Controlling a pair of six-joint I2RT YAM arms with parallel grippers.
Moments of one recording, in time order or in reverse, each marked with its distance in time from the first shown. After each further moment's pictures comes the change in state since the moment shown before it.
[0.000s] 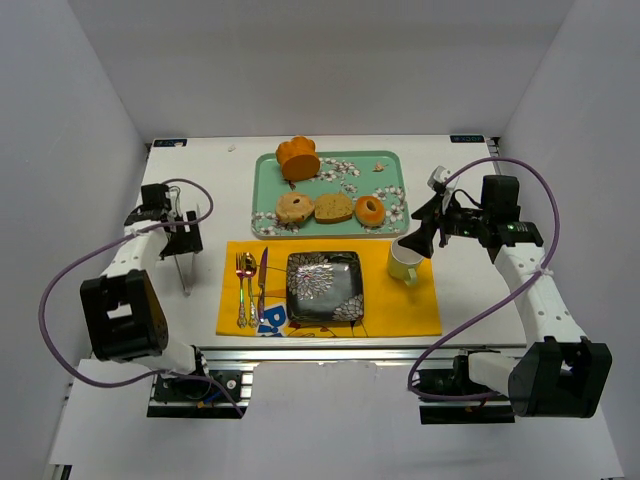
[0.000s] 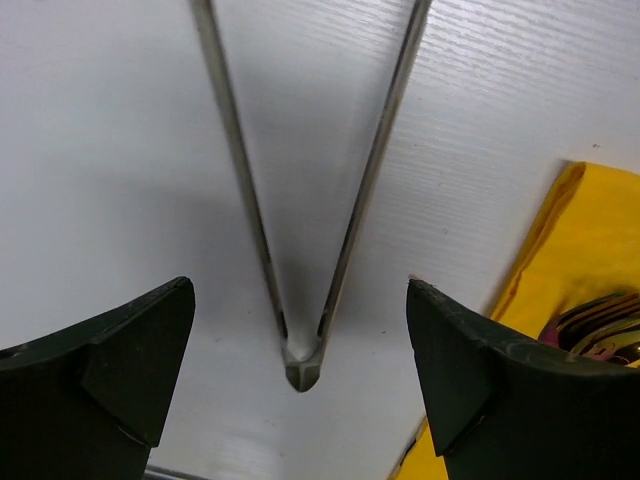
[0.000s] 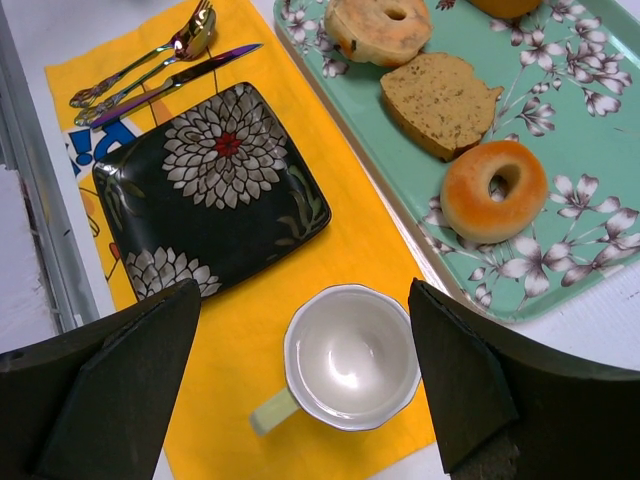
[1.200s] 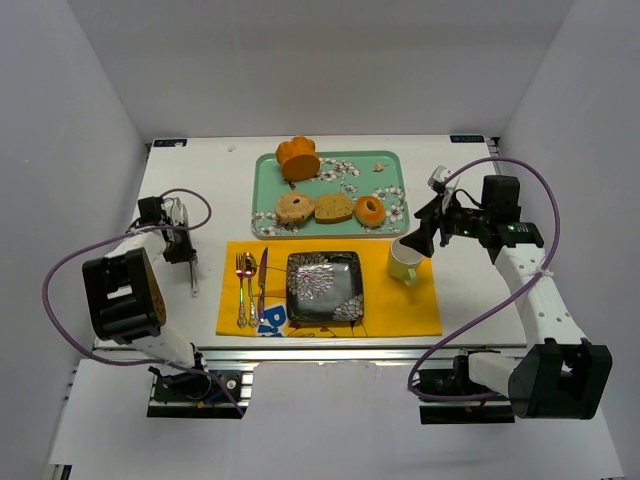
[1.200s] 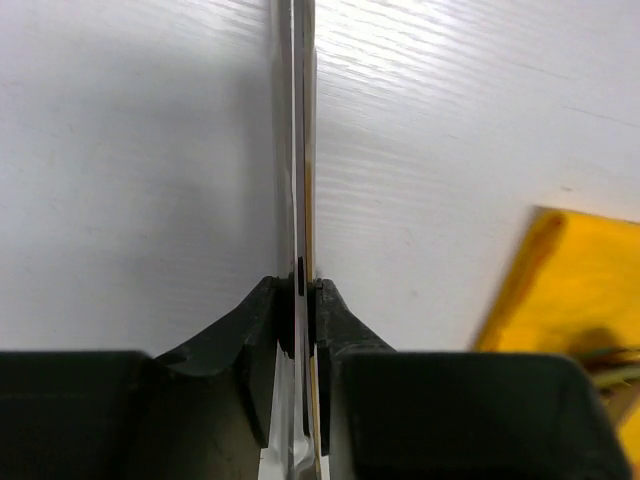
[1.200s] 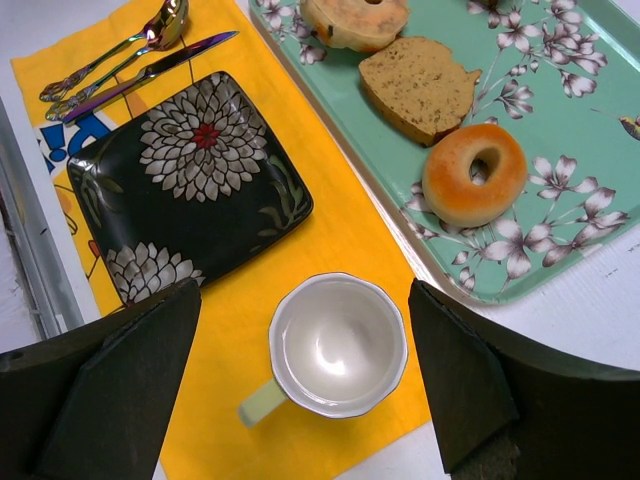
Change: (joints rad) left arm 0.076 0.170 -0.089 0.241 0.255 -0.014; right arm 0.000 -0.005 0.000 -0.002 0.056 0.000
